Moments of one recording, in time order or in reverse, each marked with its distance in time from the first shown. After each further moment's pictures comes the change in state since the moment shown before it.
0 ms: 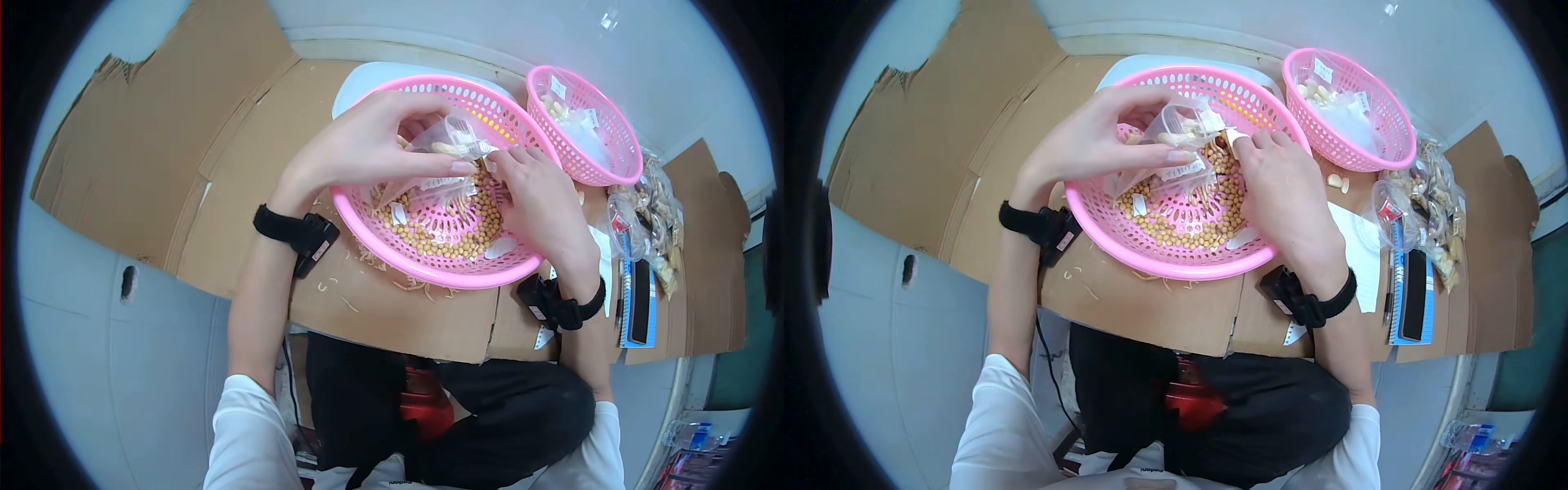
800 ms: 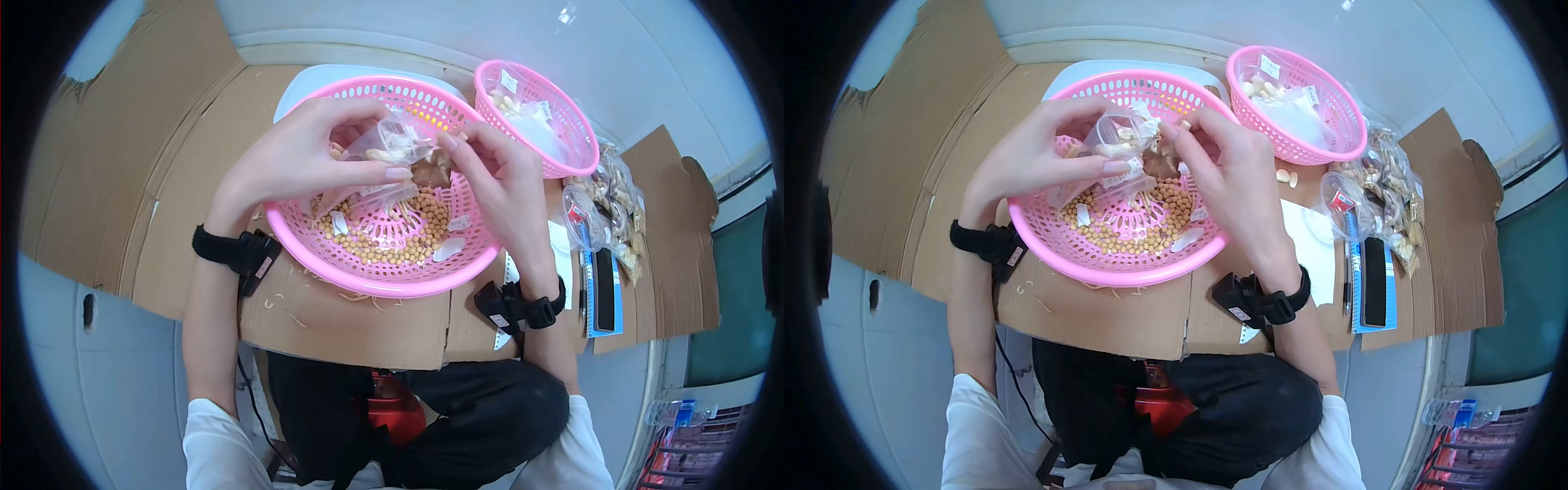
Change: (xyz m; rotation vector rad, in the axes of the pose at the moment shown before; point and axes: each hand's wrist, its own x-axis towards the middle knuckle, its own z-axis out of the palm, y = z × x) left_hand -0.001 0.006 -0.002 0.013 -0.067 -0.133; right_hand 0.007 -0.008 -0.011 0.914 0.321 0.305
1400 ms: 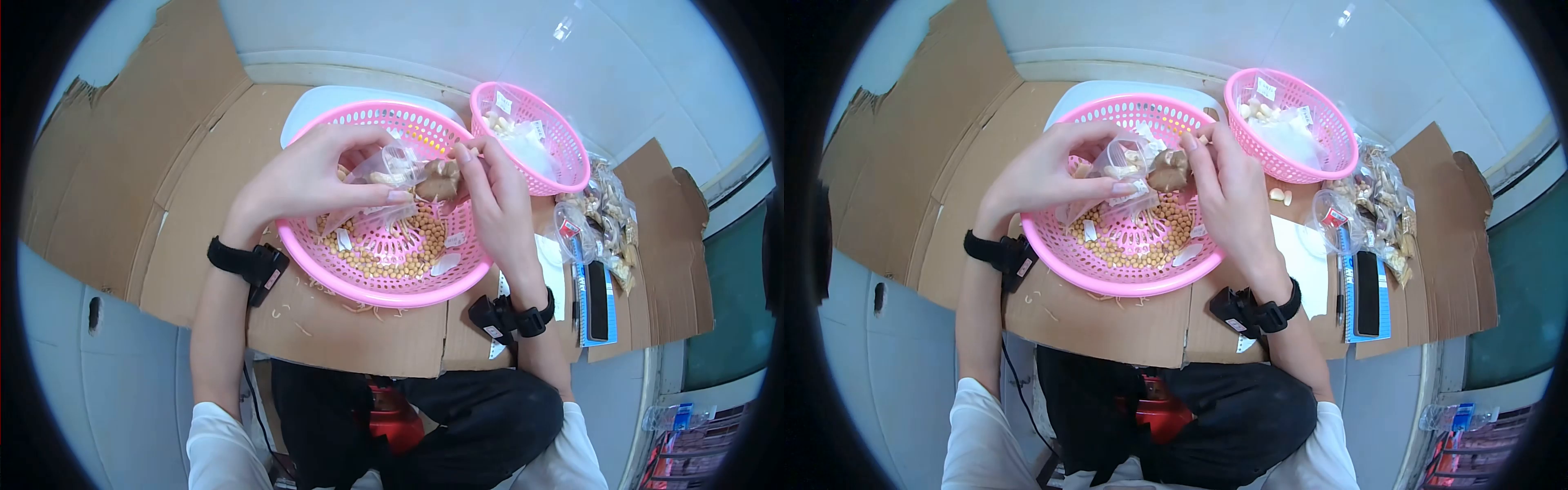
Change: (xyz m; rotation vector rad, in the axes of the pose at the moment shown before) left_hand 0.001 0.006 -0.003 -0.007 -0.045 -0.048; right_hand 0.000 0.001 0.001 0.125 0.025 0.051
